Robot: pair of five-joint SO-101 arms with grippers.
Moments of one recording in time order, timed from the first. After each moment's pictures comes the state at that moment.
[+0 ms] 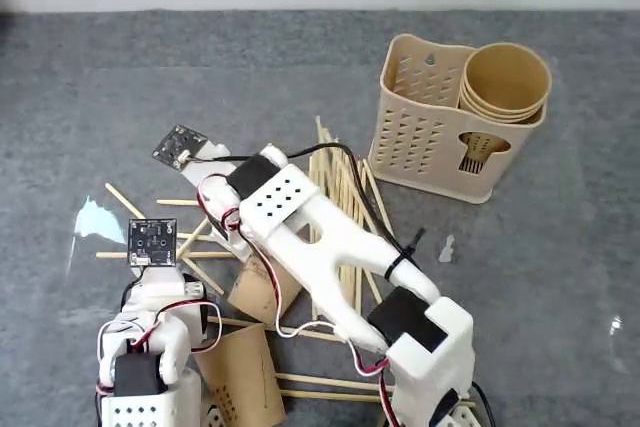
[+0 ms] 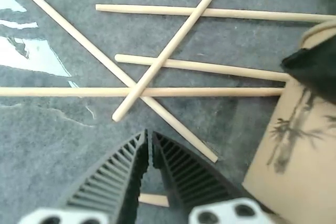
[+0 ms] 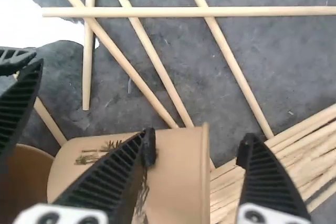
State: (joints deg) left arm -7.6 -103.3 97.1 72.0 7.2; right arm -47.6 17.2 -8.0 76.6 10.4
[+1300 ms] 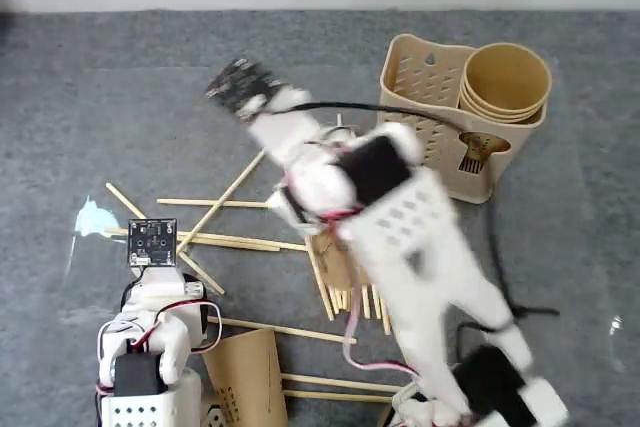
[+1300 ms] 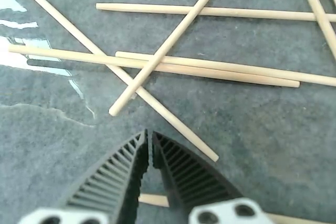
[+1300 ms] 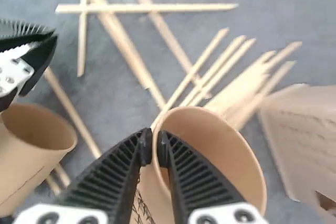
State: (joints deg) left arm -7.6 -103.3 97.1 72.0 7.2; right arm -37.1 -12.1 -15.4 97.1 15.7
